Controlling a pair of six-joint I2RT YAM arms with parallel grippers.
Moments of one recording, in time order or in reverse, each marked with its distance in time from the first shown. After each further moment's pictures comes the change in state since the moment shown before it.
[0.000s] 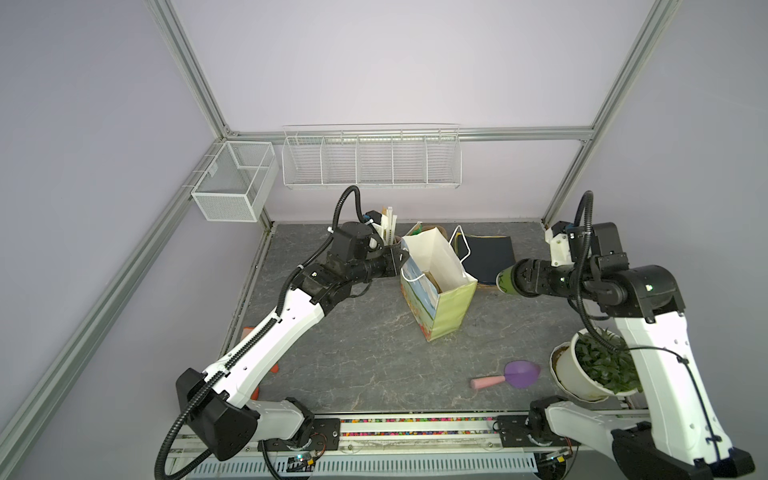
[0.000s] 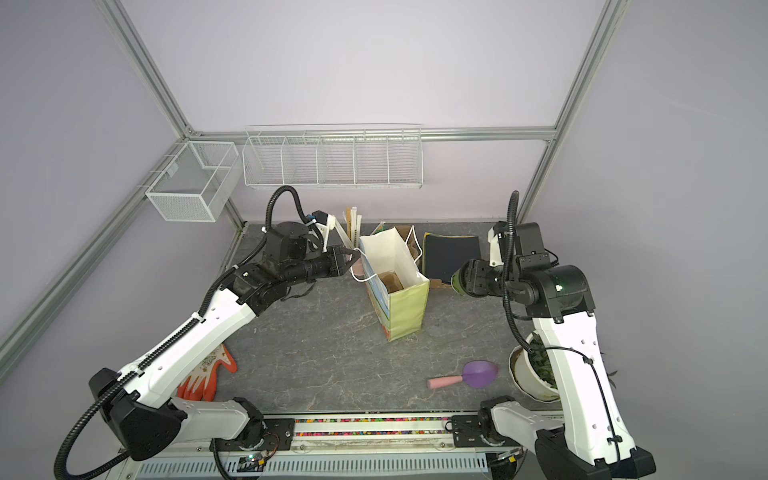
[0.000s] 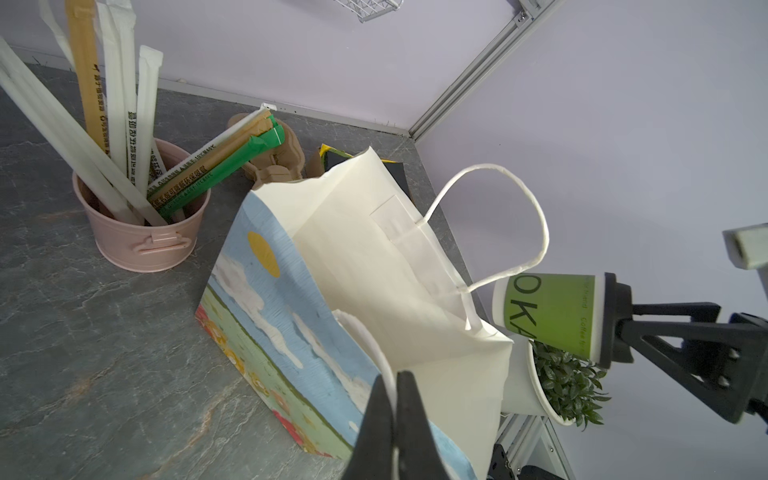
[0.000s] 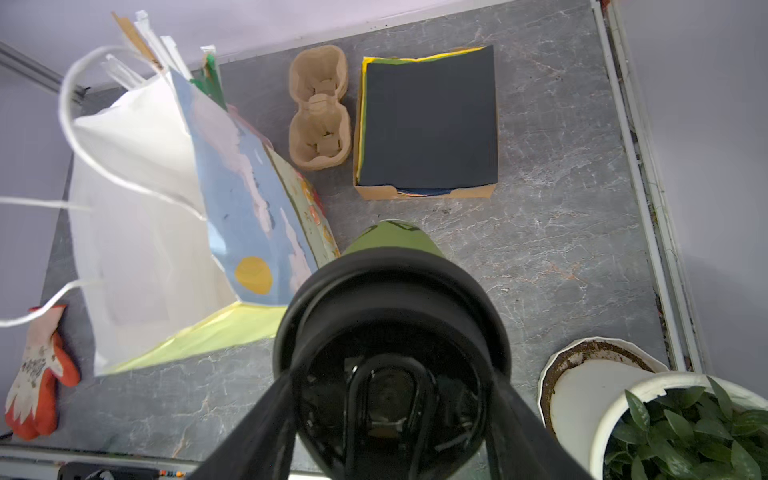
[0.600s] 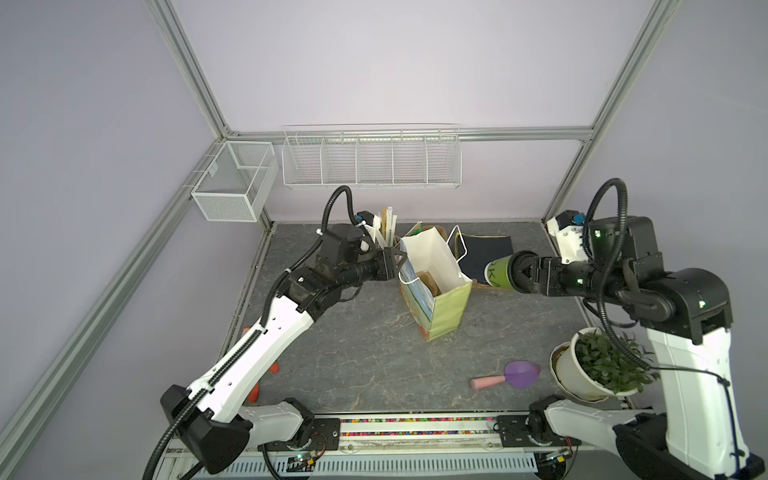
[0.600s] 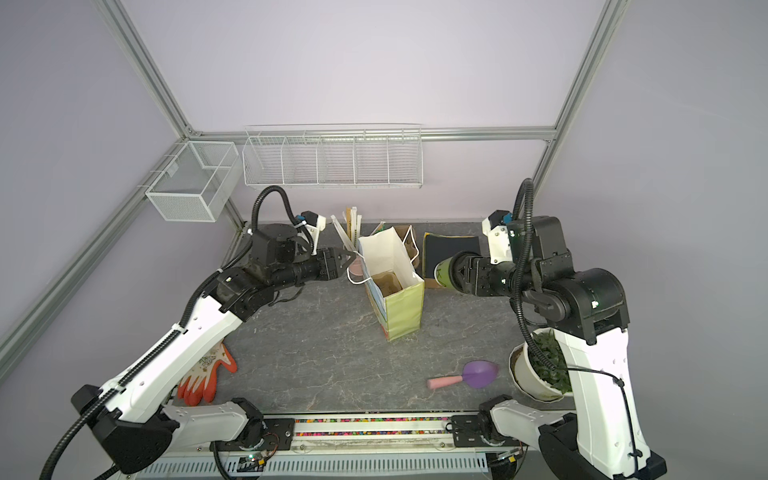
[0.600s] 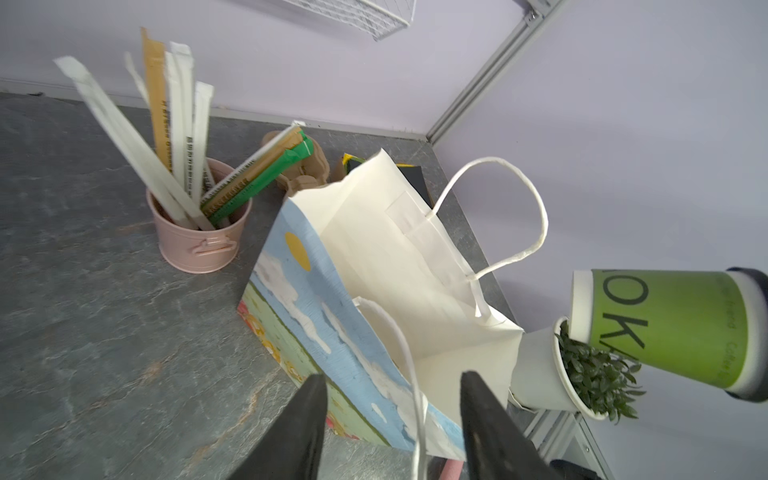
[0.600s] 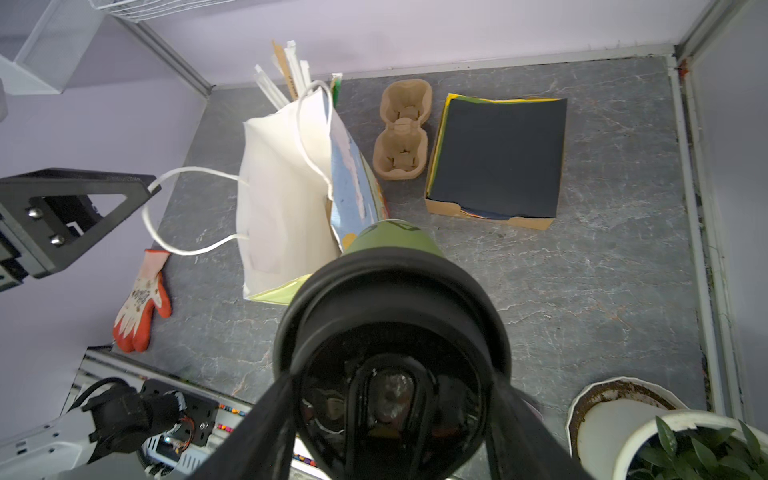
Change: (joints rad) left arm 0.002 -0.122 0.005 -0.120 -0.125 0.098; right arm 0.129 0.045 0.282 -0.119 -0.086 -0.016
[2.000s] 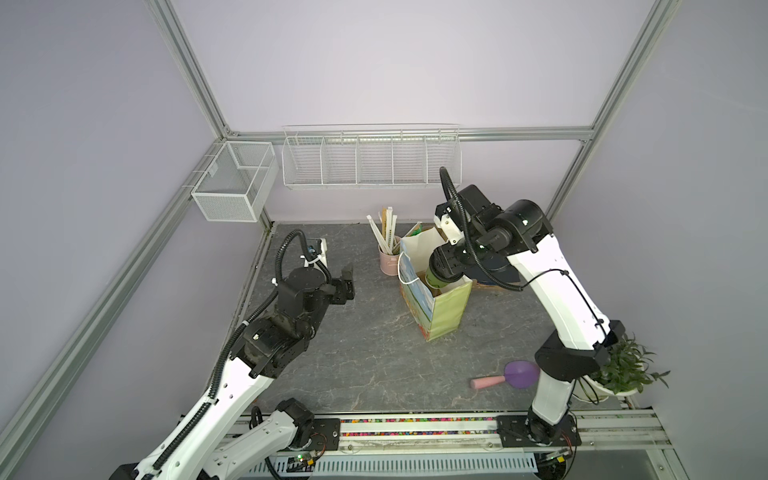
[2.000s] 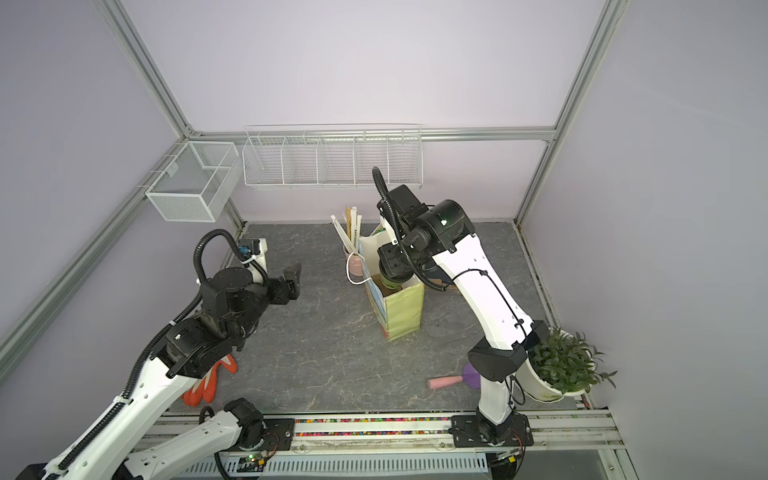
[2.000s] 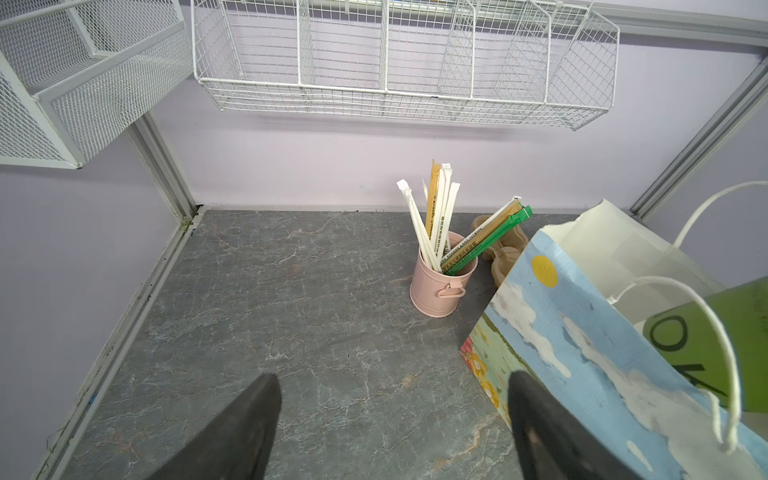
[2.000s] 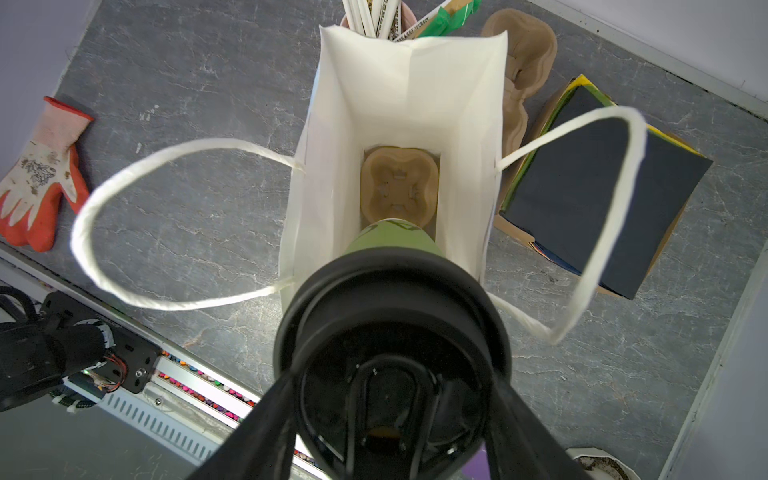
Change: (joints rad) left arm 0.002 -0.354 -0.293 0.016 -0.562 0.253; right arm 0.367 0.660 0.481 -0.163 0.188 -0.060
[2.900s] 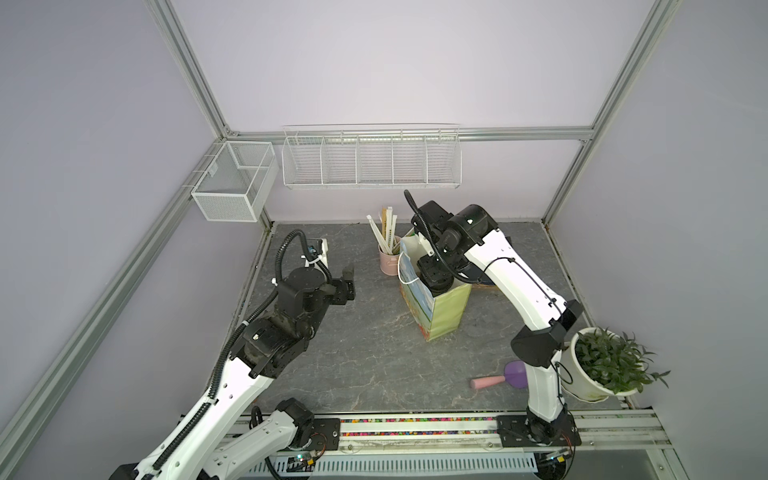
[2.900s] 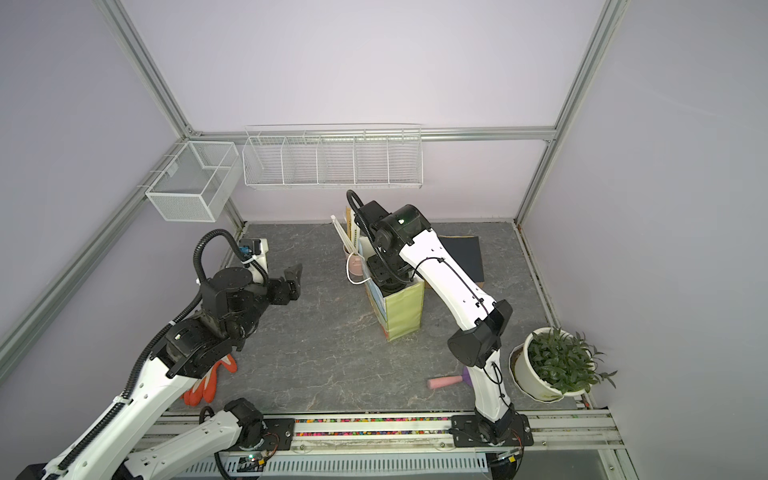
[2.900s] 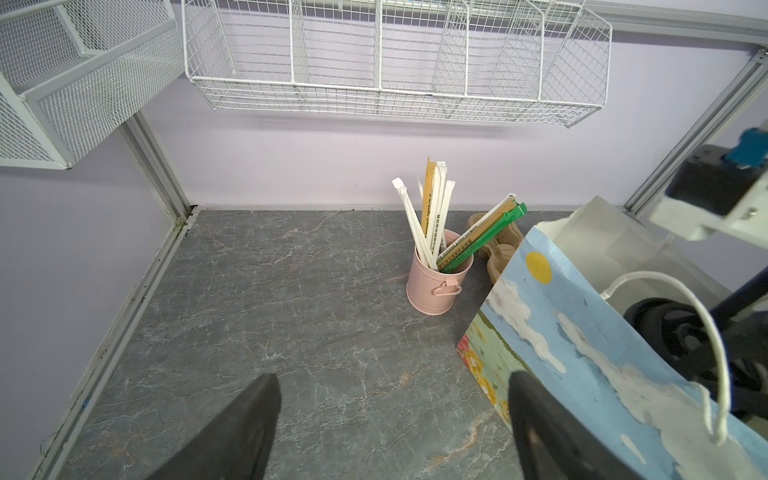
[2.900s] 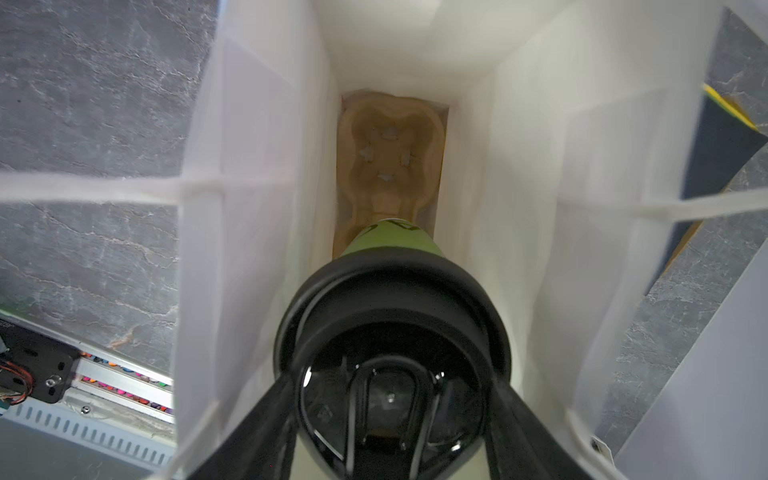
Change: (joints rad) left arm 0.000 -0.001 0.000 -0.001 0.014 0.003; right arm 0.010 0.185 -0.047 -0.009 0.040 -0.014
